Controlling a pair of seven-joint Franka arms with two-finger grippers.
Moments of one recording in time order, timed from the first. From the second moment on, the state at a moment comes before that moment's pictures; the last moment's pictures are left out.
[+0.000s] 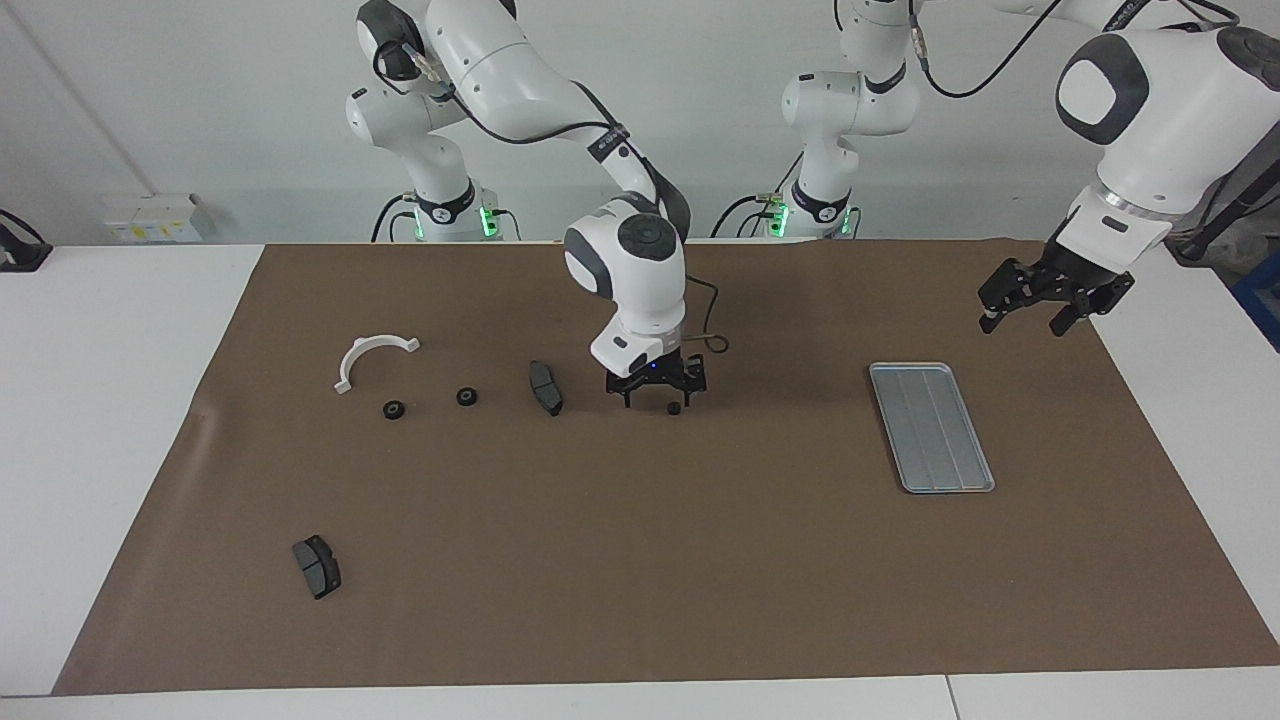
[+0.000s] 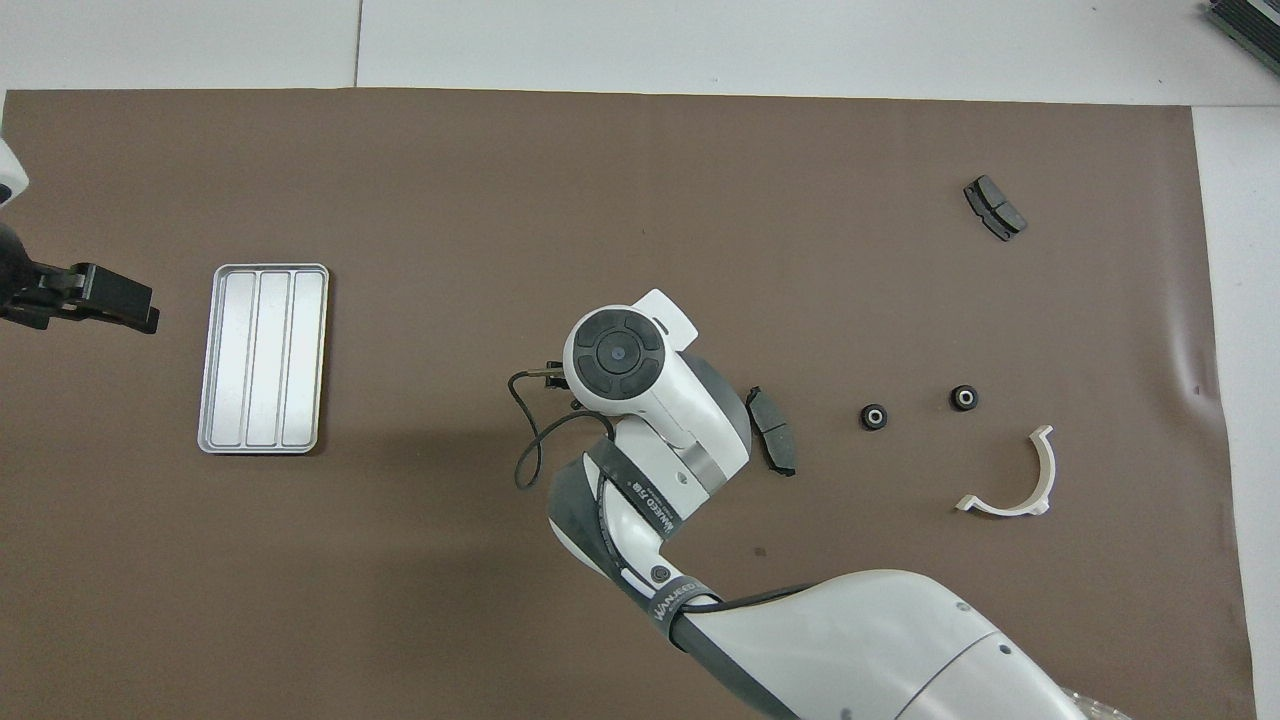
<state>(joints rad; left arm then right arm) -0.18 0.06 0.18 -1.59 -0.02 1.57 0.08 0.58 0.56 0.09 -1.65 -0.07 2.28 0.75</state>
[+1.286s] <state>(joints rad) -0.19 -0.08 0.19 -1.77 0.02 1.71 0.06 0.59 0.56 0.06 -1.65 -0.12 2.30 0.75</state>
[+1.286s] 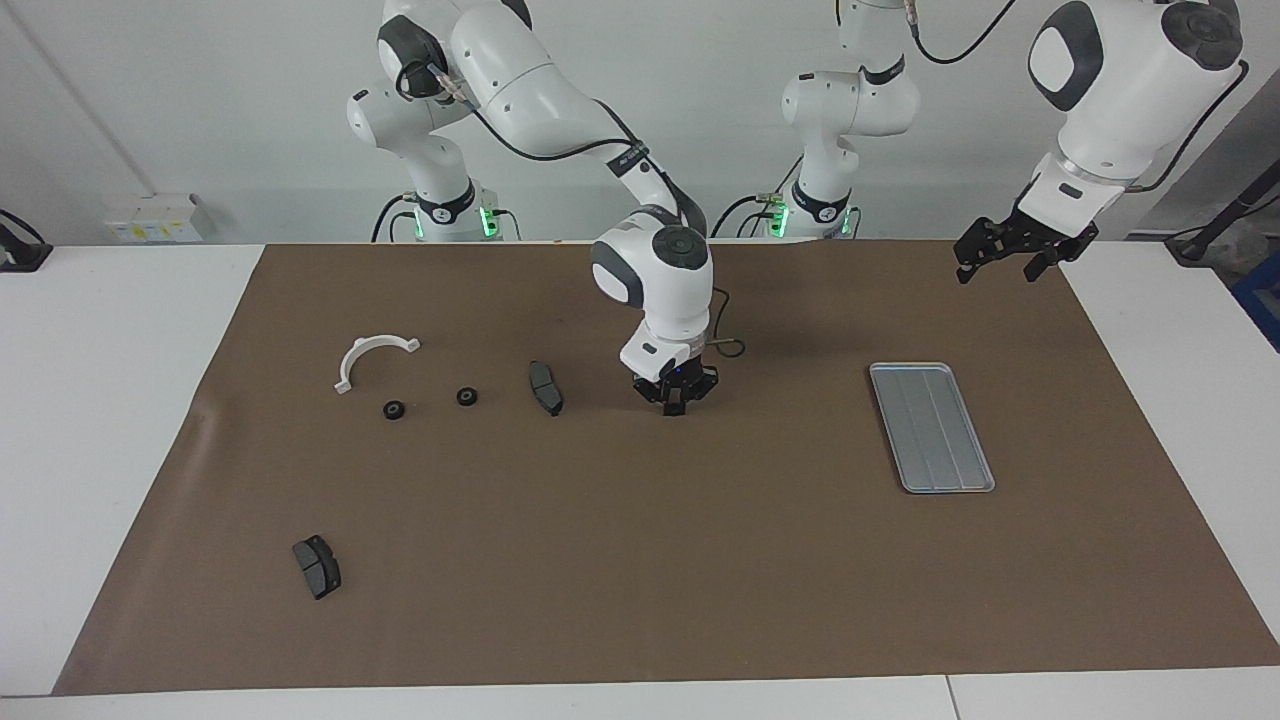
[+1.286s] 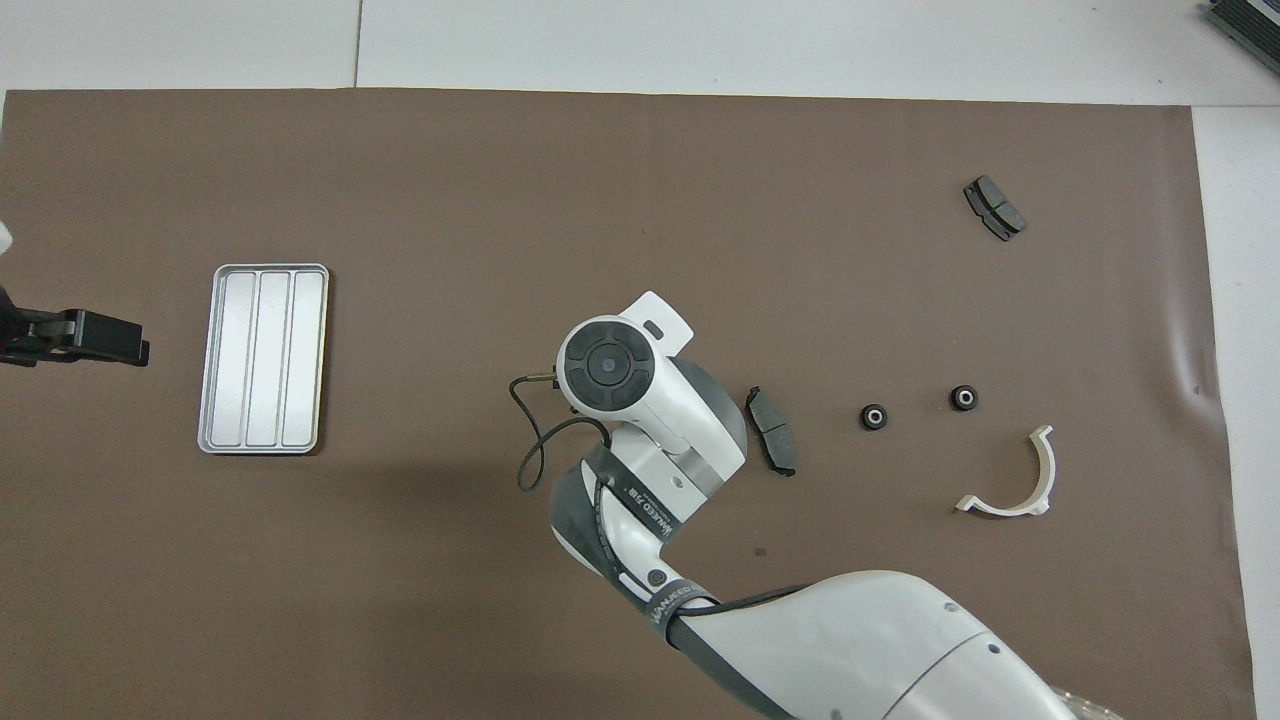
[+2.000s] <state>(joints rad) -0.19 -0.01 0.19 -1.66 0.02 1.72 0.06 0.18 0.39 0.06 -1.85 -0.13 2.33 0.31</state>
